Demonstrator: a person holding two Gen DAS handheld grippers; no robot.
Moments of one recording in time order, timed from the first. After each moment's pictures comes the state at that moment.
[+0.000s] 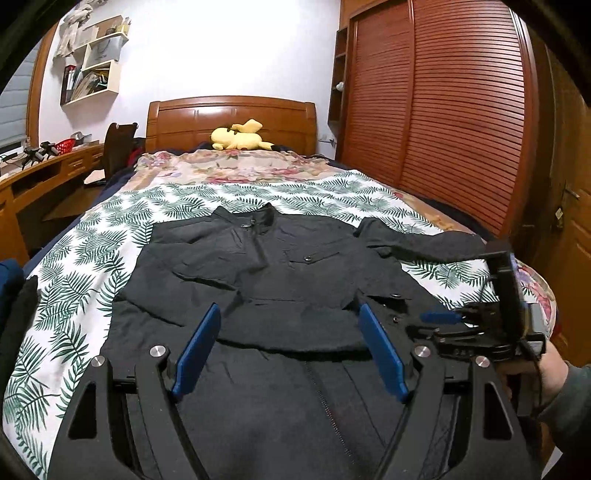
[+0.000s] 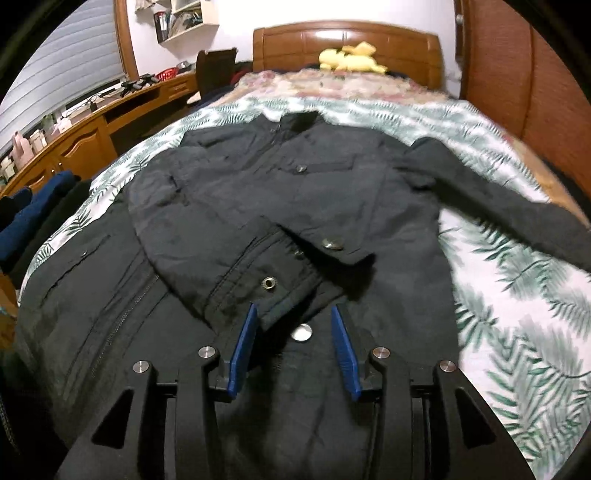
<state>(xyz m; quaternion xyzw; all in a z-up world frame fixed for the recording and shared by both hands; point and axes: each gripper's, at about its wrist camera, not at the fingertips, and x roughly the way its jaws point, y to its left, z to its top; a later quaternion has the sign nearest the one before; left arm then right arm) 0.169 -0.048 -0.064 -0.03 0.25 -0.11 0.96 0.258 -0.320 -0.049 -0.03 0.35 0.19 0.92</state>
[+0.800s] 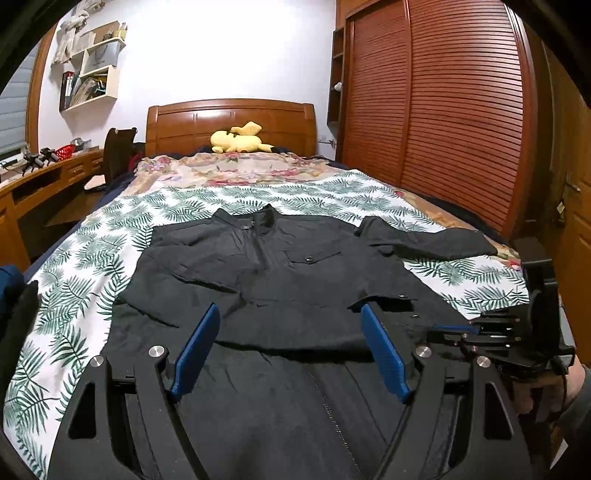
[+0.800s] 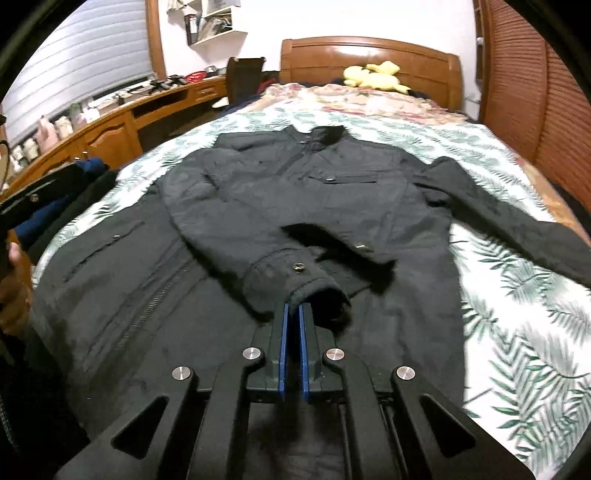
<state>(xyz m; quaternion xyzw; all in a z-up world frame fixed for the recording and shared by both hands) 0.172 -0.054 -0.066 -0.02 0.25 -0.11 0.96 0.230 -0.334 -0.046 -0.07 0.31 0.21 0.93</state>
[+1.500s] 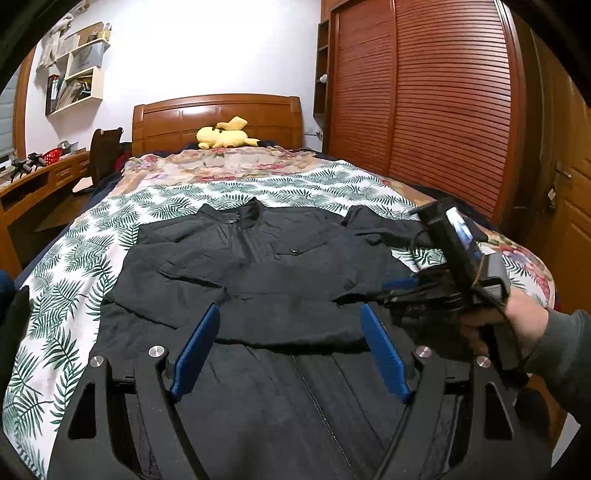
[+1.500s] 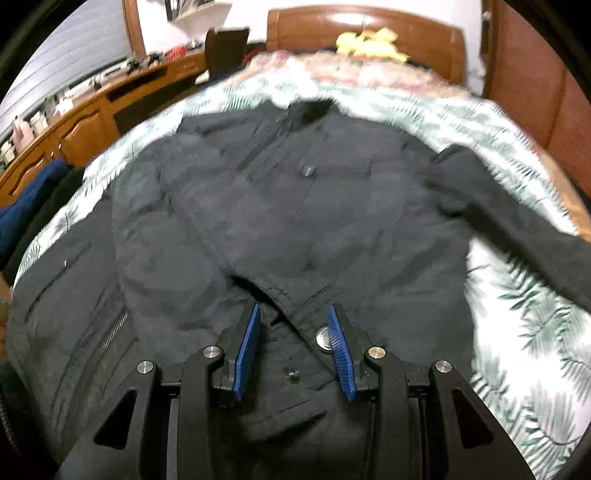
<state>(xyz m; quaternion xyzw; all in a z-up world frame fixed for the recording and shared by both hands) 0.170 -0.069 -0.070 0.00 0.26 -0.13 0.96 0.348 -0.299 -0.061 -0.07 0.38 0.21 0.90</state>
